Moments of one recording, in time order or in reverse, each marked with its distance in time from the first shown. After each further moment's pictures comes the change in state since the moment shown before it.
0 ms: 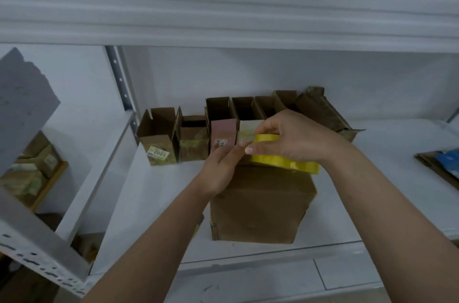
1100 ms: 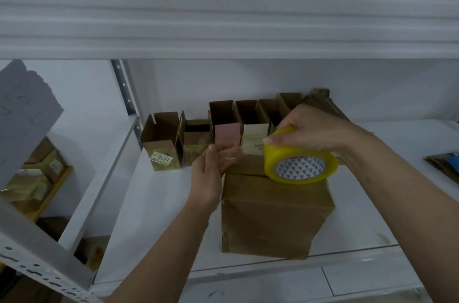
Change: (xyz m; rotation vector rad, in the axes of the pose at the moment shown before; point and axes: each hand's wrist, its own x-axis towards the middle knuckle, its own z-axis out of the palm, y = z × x) left_hand 0.003 -0.025 -0.001 -0.448 0.356 0.086; right_hand 0.022 0.029 -0.019 0.082 -0.009 0.018
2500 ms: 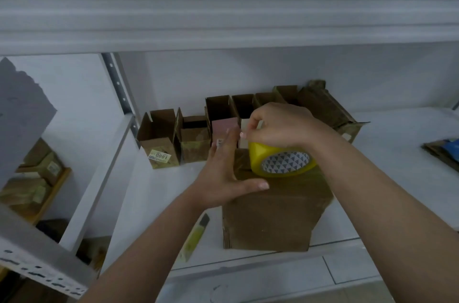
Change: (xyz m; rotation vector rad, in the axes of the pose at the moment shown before) left_hand -0.002 0.010 -0.008 0.773 -0.544 0.225; right_hand 0.008 -0.034 0.024 -0.340 0.060 0.014
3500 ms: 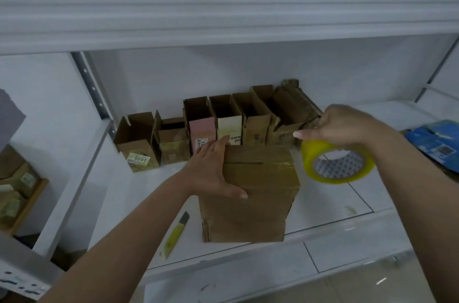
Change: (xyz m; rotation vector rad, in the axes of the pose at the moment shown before) left_hand 0.020 0.023 0.006 0.468 -0.244 -0.127; right_hand -0.062 0.135 -0.014 0.137 0.036 0.374
